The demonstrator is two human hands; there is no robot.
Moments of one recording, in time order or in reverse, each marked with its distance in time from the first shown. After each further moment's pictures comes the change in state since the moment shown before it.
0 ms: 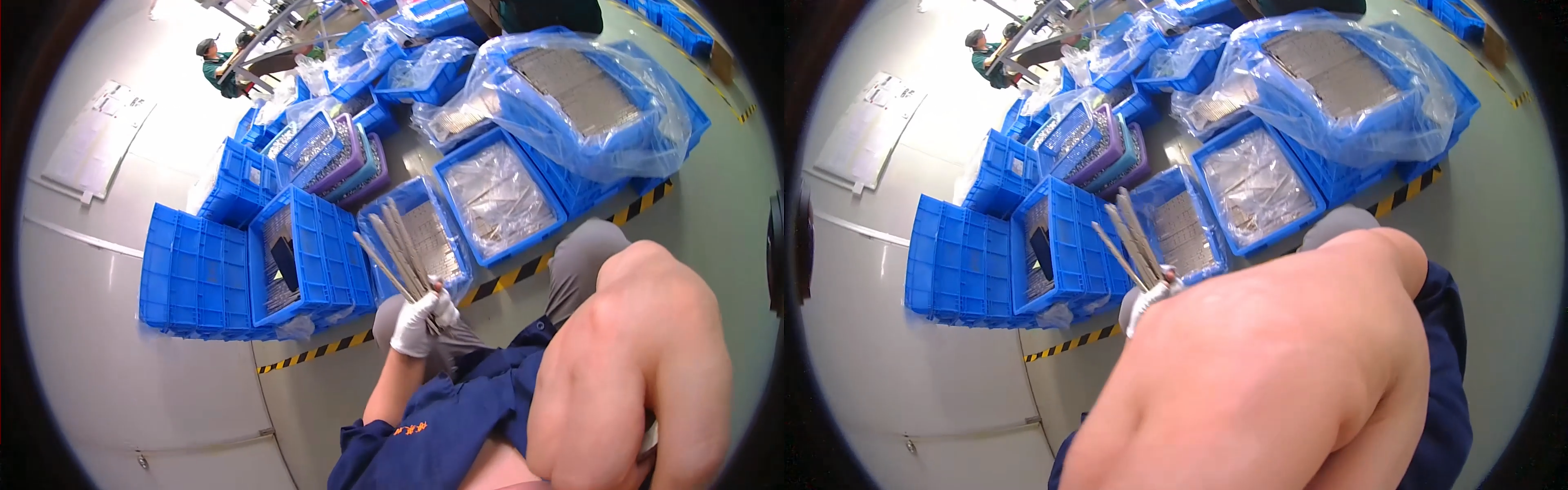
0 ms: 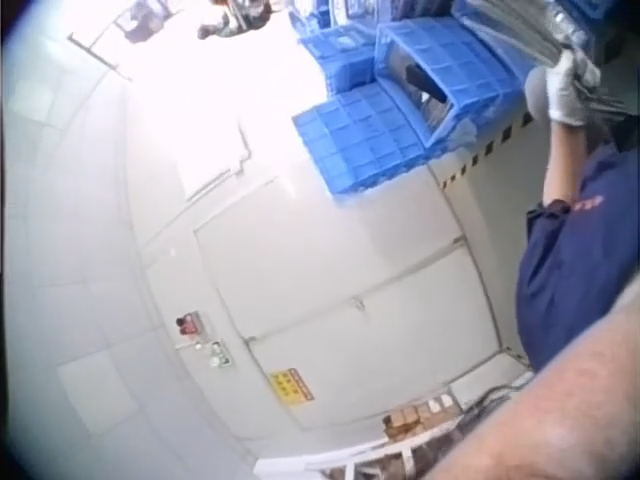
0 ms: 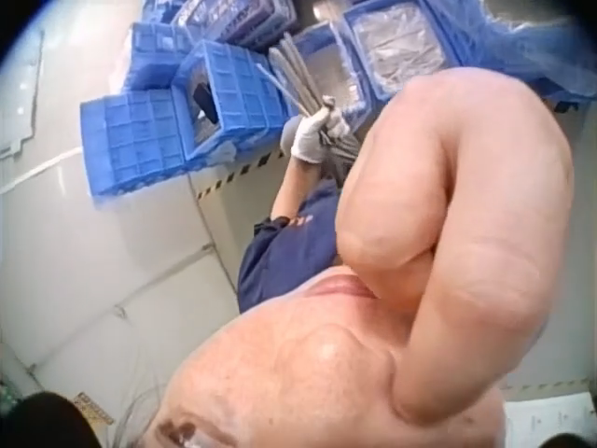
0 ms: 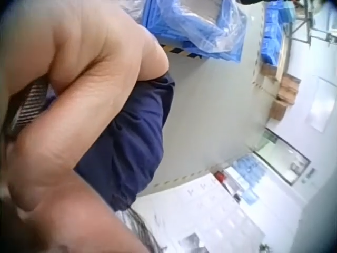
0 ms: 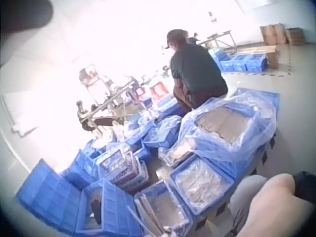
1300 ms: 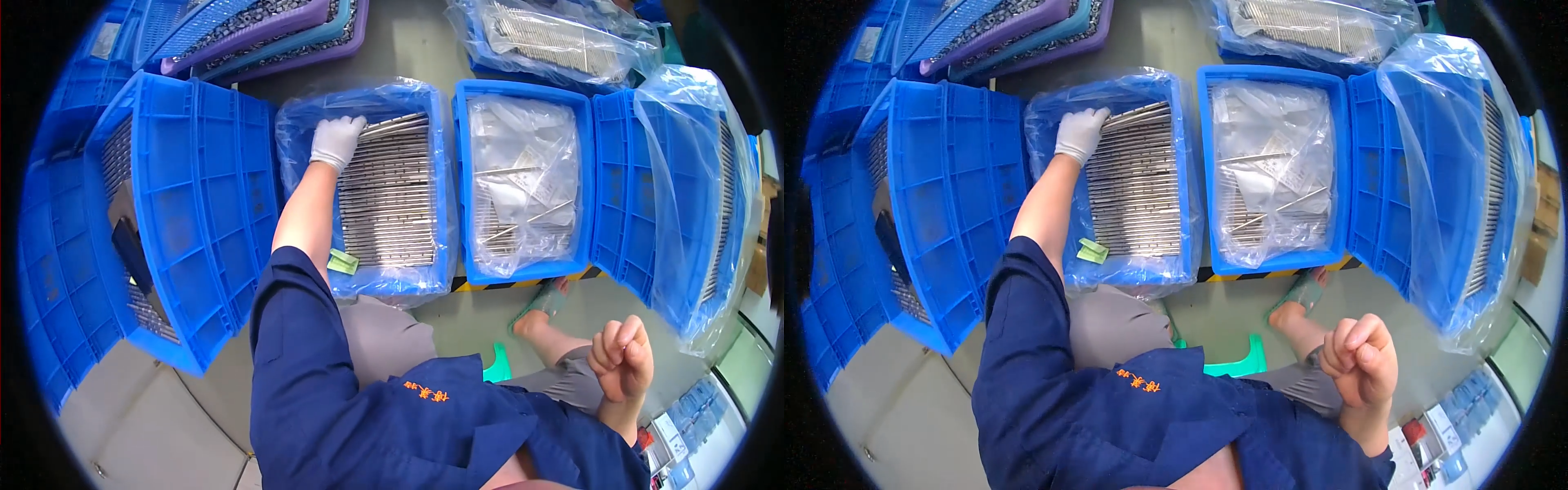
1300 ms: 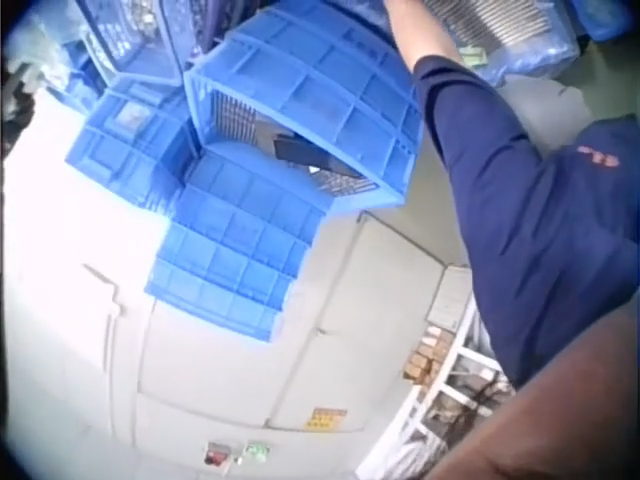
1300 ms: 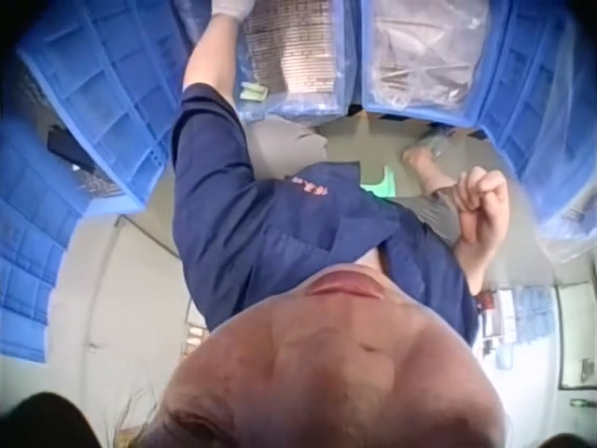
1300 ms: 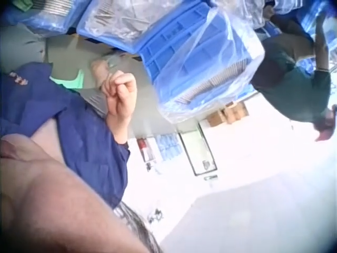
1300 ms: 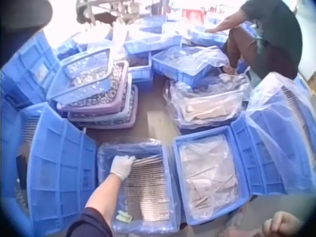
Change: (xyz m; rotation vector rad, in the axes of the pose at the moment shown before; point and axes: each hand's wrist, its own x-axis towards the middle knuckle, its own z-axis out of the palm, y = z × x) left_hand 0.354 0.023 -0.390 2.291 0.152 0.420; right_hand -0.180 0.044 -0.207 -0.171 1.864 0.483
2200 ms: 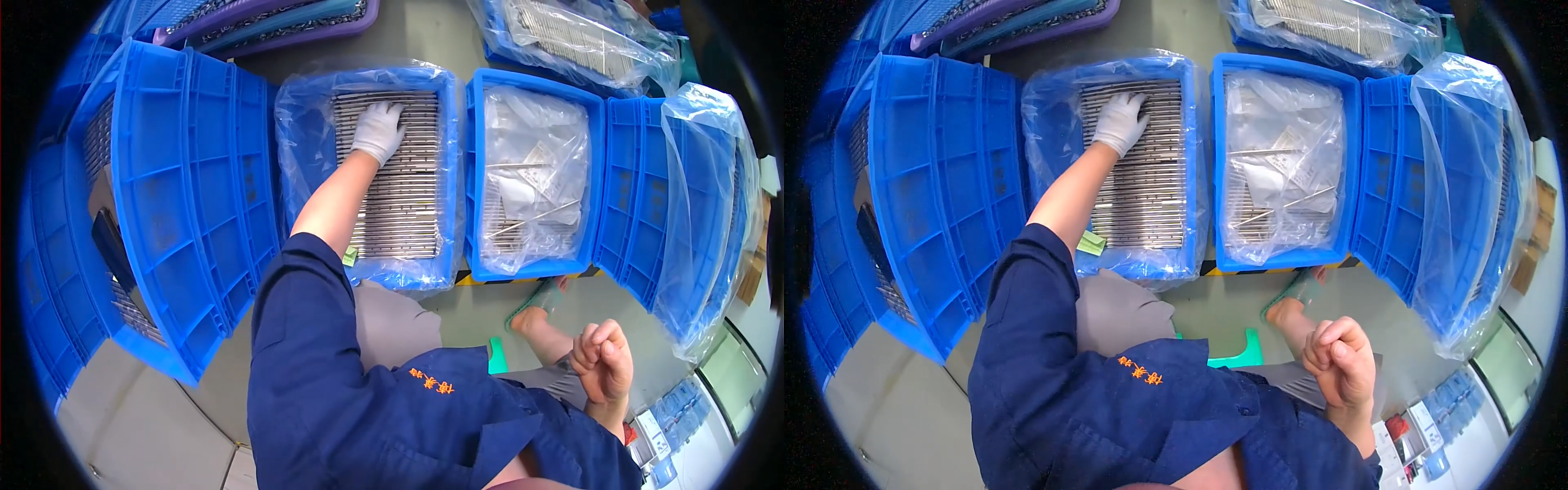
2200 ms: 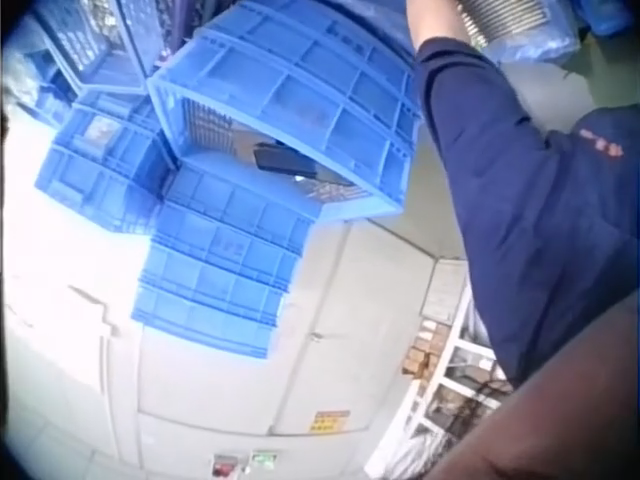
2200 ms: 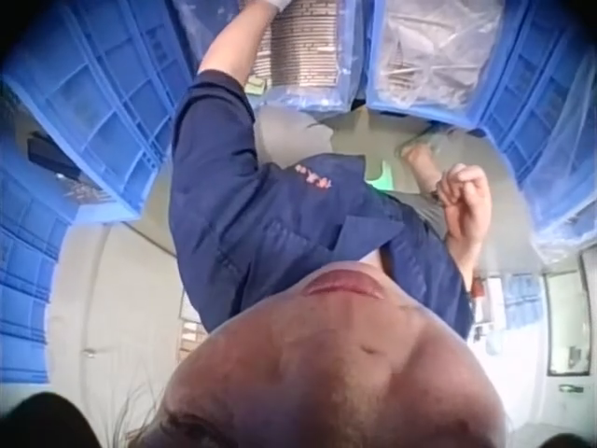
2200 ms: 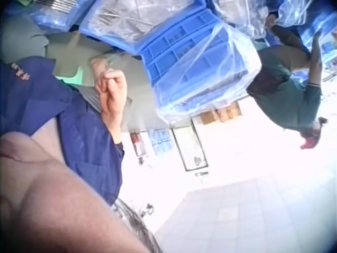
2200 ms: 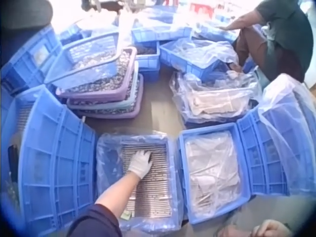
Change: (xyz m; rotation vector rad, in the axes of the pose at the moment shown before) left_hand 0.011 0.056 0.030 -0.319 -0.002 -0.188; right_hand 0.011 0.033 0.010 -0.023 0.106 0.101
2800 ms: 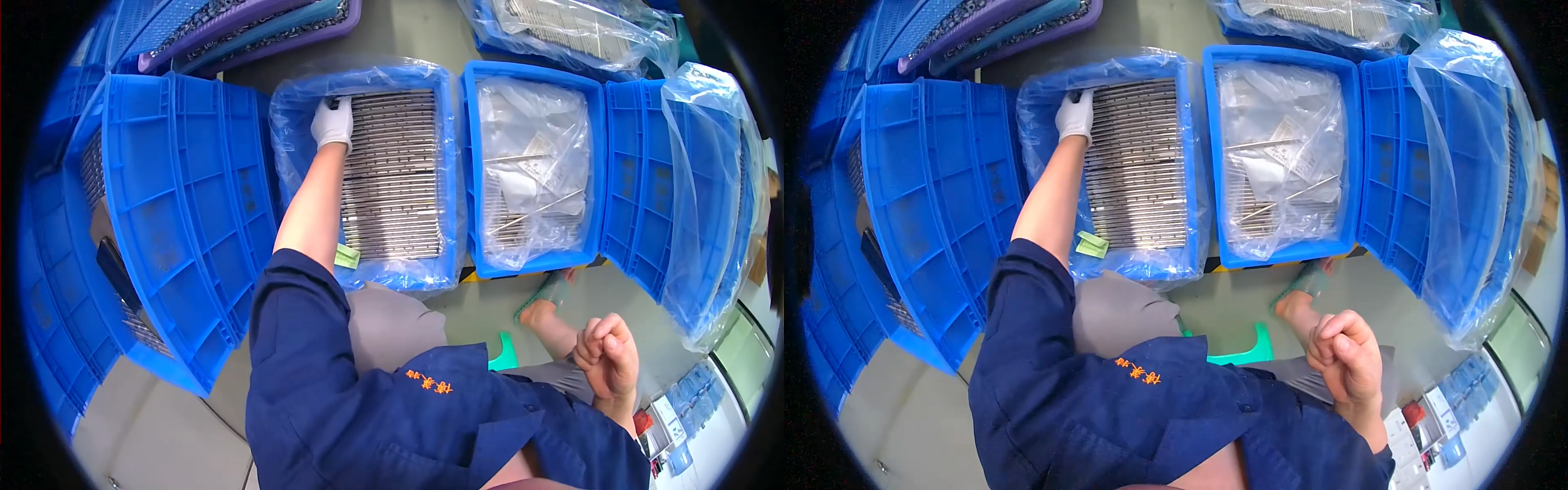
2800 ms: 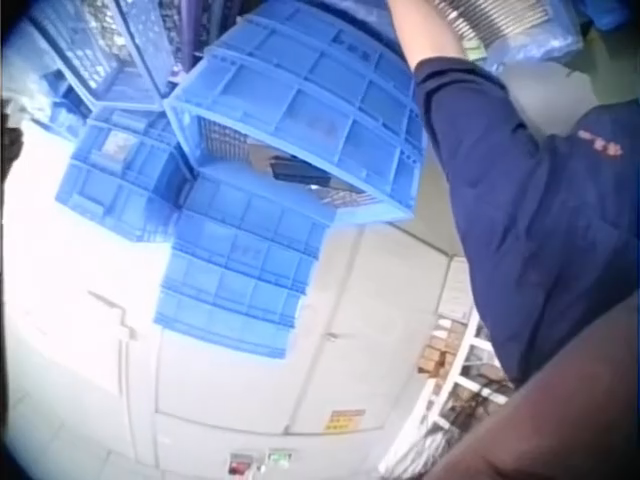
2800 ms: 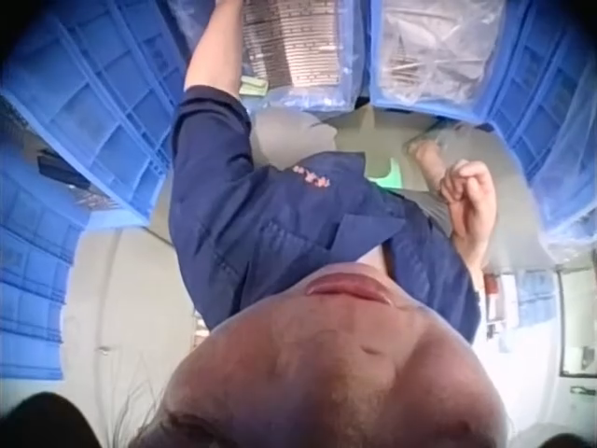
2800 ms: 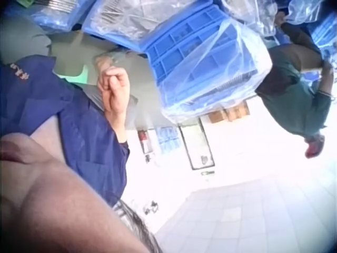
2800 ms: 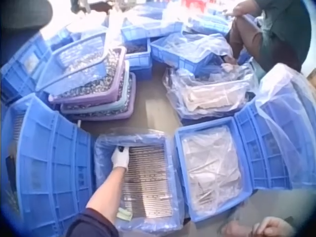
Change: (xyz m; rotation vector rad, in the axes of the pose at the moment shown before) left_hand 0.020 -0.053 -0.002 -0.373 0.067 -0.892; right_hand 0.002 -0.005 -0.005 -0.036 0.052 0.021
